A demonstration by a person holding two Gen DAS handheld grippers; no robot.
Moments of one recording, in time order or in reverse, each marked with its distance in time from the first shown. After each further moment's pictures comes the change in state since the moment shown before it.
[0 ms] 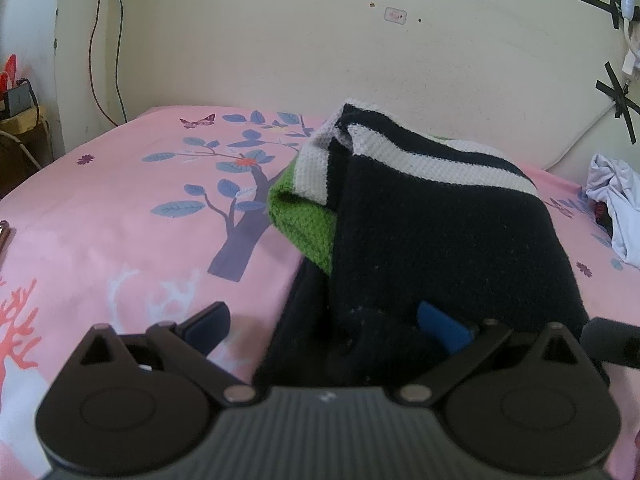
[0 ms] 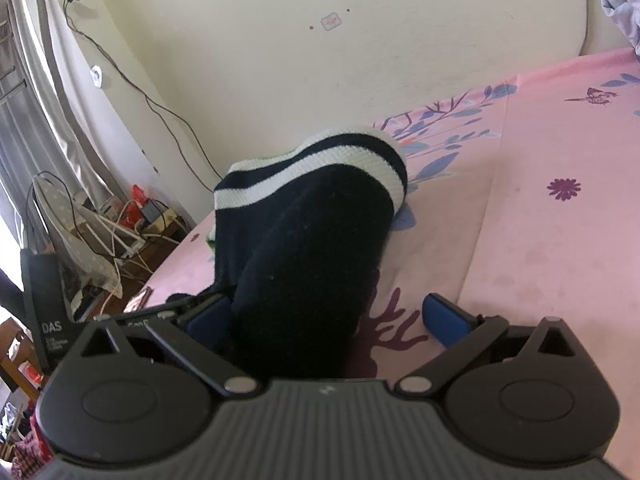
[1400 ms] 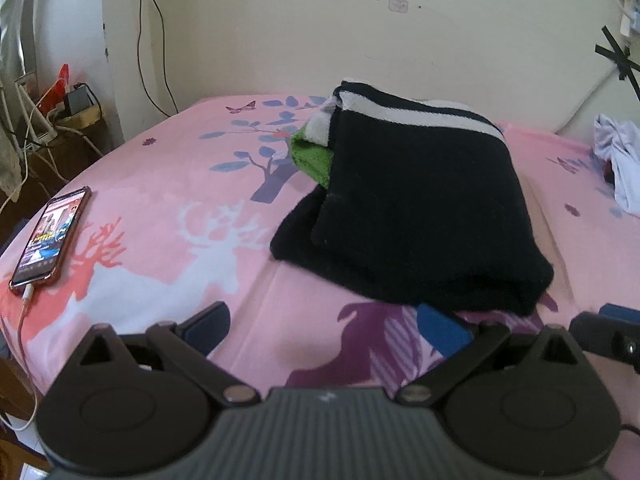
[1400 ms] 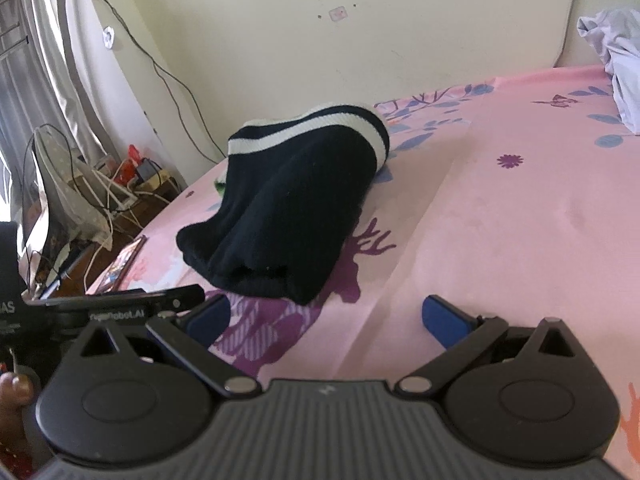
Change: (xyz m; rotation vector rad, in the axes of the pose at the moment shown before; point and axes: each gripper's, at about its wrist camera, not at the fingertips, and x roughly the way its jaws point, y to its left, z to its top) left arm -0.079 -0.041 -0.046 0.026 0.053 0.167; right arm -0.059 0.015 -0.037 -0.096 0.051 -0.079
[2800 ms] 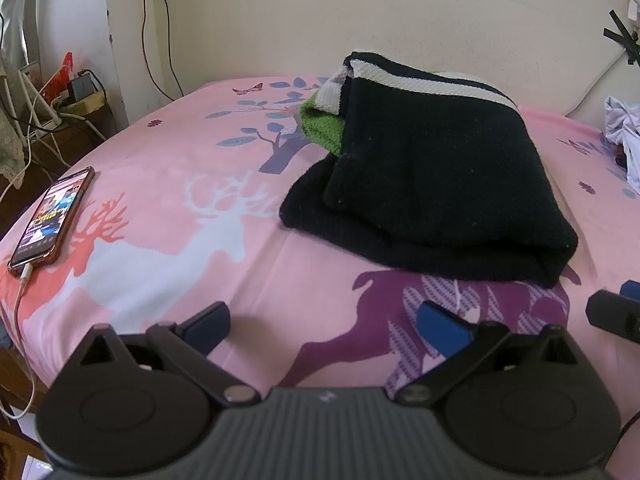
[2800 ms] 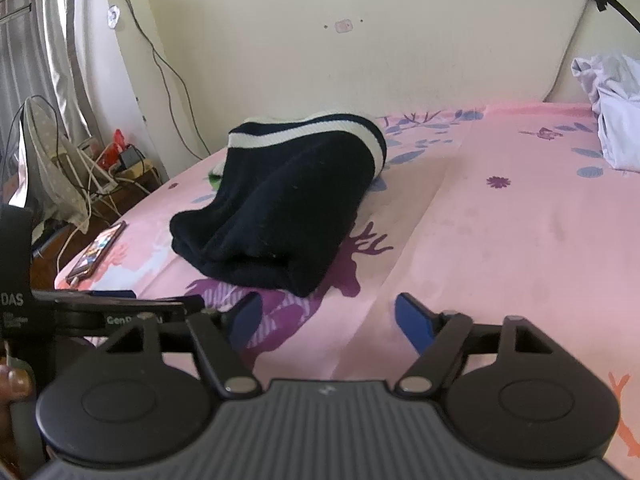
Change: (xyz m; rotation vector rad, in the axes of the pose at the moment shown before) left arm 0.012 0.006 -0.015 0.003 0.028 0.023; right arm -0.007 0.027 -0.015 -0.095 -0.048 -0.113
